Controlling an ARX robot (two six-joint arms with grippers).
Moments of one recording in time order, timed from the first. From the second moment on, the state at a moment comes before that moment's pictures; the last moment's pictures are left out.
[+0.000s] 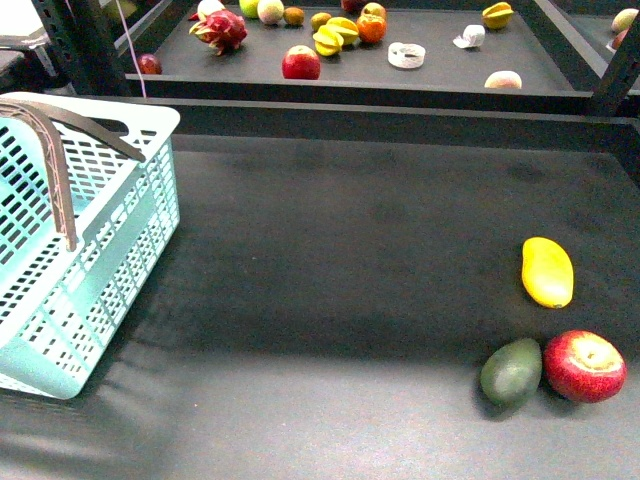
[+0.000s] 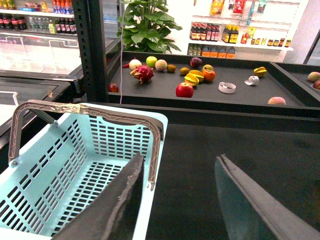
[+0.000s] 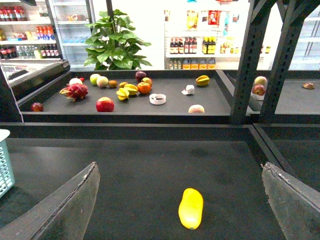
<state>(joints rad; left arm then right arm) 0.00 0.00 0.02 0.00 0.00 -0.01 0.00 0.00 0.01 0.00 0.00 0.00</state>
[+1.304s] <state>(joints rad) -0.01 1.50 0.39 0.82 -0.09 -0.80 0.00 0.00 0.01 0.00 0.00 0.00</state>
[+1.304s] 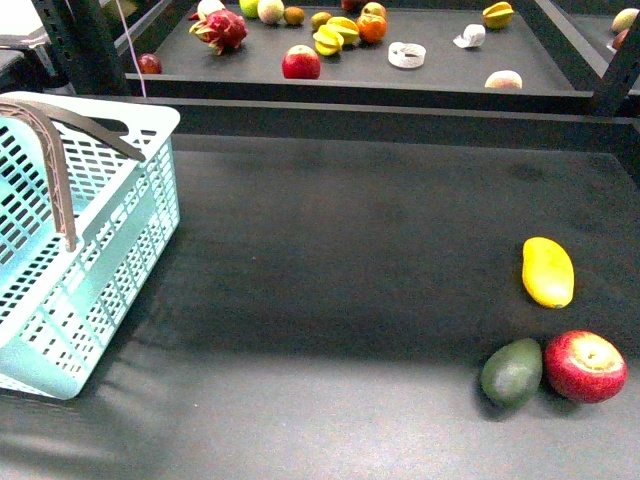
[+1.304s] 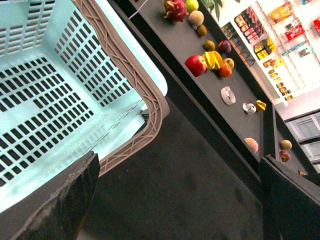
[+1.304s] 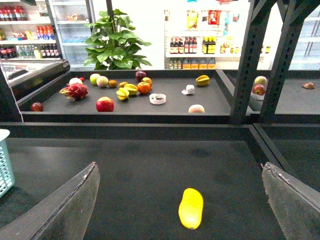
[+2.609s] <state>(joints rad) 0.11 2.05 0.92 0.77 -0.18 -0.90 0.00 0.00 0.01 0.00 0.00 0.00</state>
